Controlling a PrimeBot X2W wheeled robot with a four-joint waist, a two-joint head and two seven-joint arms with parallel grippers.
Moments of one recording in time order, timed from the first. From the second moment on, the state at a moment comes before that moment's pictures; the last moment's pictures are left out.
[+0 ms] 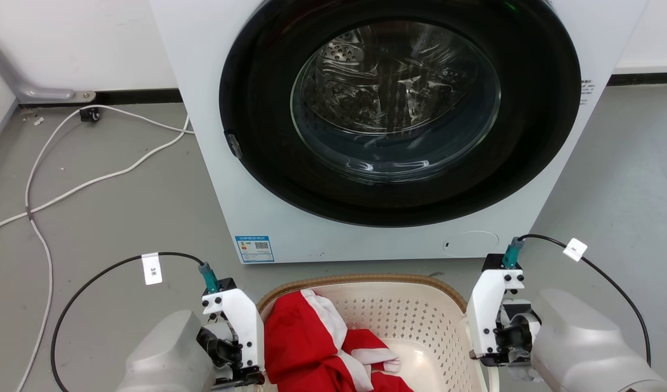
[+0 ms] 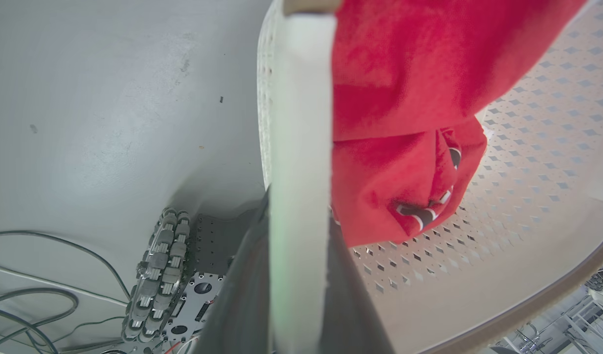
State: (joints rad) left arm -0.70 0.12 -0.61 1.27 -0.97 -0.12 0.81; right arm -0.78 -0.12 1.04 1.30 1.20 0.12 0.68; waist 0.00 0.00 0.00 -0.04
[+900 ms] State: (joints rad) left arm -0.70 0.12 -0.64 1.27 -1.00 -0.12 0.80; right arm -0.78 -0.12 1.04 1.30 1.21 0.12 0.66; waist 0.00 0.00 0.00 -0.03
